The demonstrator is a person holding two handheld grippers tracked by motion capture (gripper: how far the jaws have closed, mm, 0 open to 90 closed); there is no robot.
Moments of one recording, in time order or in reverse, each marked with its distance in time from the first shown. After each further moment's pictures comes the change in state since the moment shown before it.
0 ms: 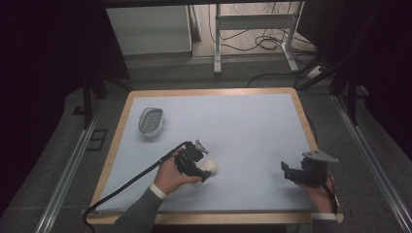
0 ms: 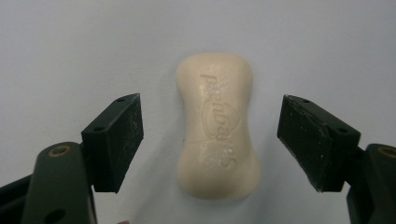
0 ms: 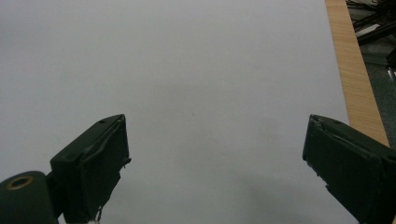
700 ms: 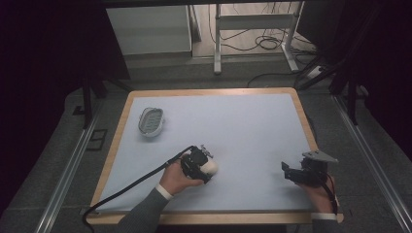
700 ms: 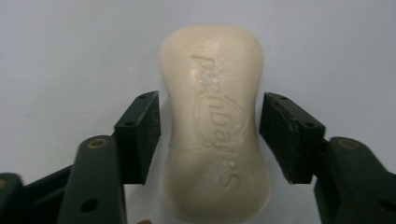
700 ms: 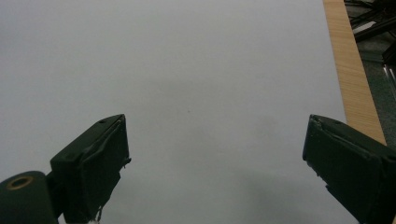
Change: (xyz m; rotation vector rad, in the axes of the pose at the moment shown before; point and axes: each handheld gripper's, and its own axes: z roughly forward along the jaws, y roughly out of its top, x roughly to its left) left arm -0.004 -0.001 0.029 0.084 -0.010 0.001; right arm -0.001 -0.001 0.001 0.010 -0.016 0.001
